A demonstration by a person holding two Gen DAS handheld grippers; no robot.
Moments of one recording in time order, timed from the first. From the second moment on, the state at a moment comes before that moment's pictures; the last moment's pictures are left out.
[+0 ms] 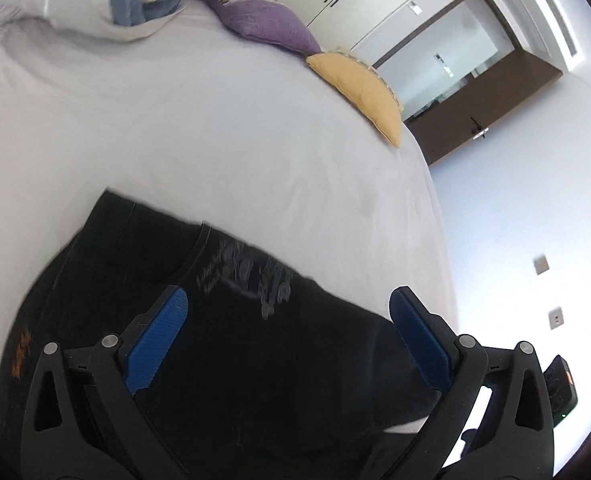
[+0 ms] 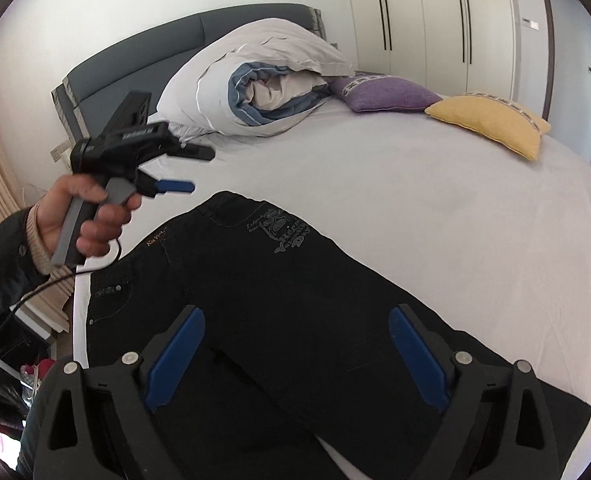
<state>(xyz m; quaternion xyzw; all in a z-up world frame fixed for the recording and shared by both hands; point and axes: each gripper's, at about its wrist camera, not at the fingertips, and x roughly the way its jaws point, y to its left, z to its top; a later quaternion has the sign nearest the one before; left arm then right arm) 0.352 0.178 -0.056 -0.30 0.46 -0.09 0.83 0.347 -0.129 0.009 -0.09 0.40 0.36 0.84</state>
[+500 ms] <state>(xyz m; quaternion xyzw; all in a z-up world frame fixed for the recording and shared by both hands) 0.492 0.113 -0.113 0.19 0.55 -0.16 0.80 0.429 -0.140 -0.044 -0.08 0.44 0.42 0.79</state>
